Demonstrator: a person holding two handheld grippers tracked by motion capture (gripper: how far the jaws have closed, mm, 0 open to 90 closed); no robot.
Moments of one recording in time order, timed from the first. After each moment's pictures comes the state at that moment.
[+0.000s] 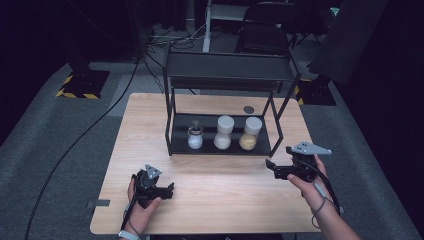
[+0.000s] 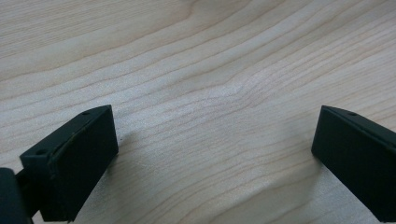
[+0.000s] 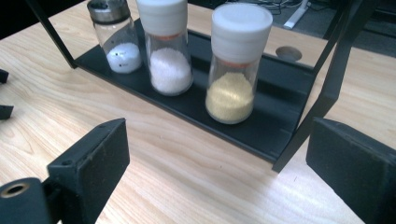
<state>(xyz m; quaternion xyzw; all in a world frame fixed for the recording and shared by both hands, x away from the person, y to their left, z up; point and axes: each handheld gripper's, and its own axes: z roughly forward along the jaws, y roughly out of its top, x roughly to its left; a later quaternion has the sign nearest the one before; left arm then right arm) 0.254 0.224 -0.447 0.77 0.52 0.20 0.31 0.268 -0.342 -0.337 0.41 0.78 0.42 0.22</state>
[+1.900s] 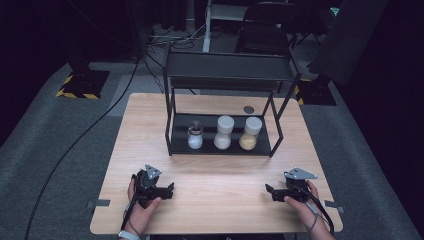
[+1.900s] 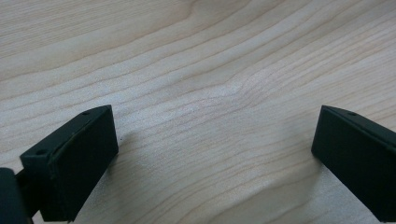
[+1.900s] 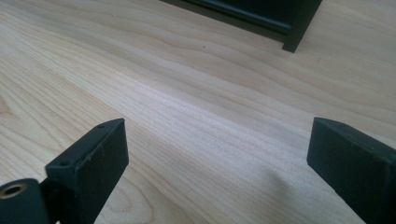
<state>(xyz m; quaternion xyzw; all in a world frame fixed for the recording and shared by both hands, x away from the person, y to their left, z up) 0.254 0.223 -0.447 0.77 0.52 0.20 0.31 0.265 -0.360 -0.441 0.44 0.80 0.36 0.20</state>
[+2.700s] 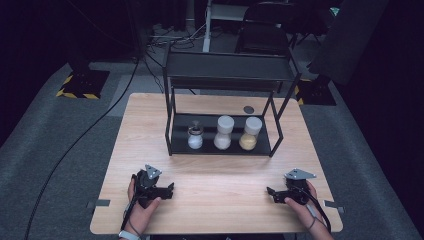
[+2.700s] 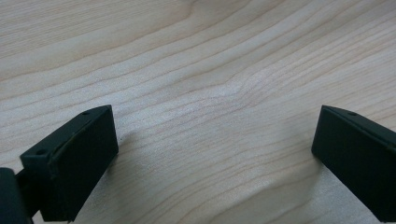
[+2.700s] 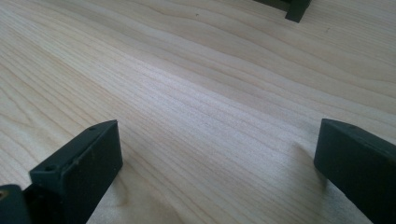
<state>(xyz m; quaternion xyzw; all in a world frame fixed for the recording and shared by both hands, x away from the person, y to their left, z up) 0.254 0.223 -0.447 0.77 0.52 0.20 0.31 0.277 -0.368 -0.448 0.43 0.81 0.34 0.19</state>
